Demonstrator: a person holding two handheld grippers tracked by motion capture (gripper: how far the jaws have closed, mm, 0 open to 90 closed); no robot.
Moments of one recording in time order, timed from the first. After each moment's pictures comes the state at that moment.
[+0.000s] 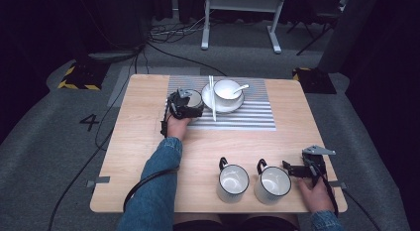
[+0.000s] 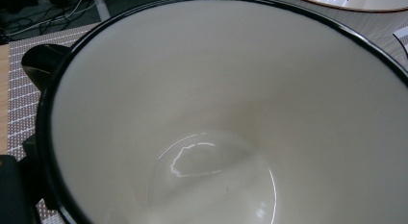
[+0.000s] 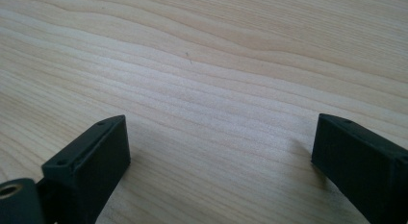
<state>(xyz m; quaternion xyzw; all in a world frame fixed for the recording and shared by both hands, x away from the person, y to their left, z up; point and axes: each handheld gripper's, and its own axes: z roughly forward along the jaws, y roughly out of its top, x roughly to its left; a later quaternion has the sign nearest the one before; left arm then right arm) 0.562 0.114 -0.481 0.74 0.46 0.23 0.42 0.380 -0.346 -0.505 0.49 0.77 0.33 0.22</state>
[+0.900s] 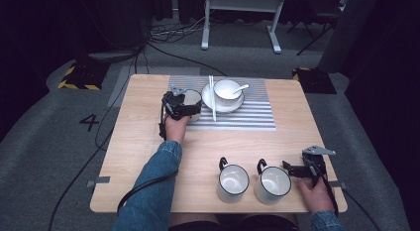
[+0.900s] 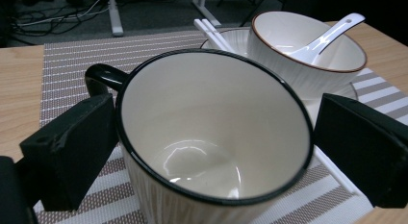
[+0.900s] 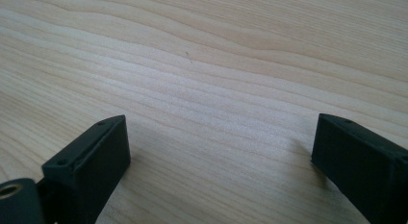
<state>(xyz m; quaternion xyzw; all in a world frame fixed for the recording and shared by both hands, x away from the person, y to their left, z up) 0.534 0.122 -0.449 0.69 0.51 0.22 0.47 0.380 -0.346 -0.505 0.49 0.77 0.33 0.22</state>
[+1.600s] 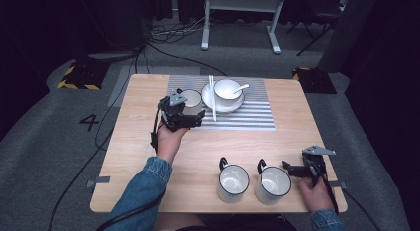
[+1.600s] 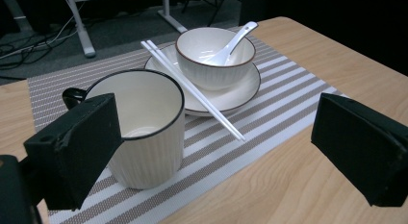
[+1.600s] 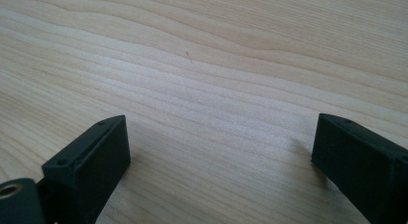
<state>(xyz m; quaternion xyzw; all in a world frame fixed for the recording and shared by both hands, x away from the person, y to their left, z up) 0.450 0.117 -0.391 0.73 0.43 0.22 0.48 0.379 -0.346 -0.504 0.50 0.77 0.33 0.22</state>
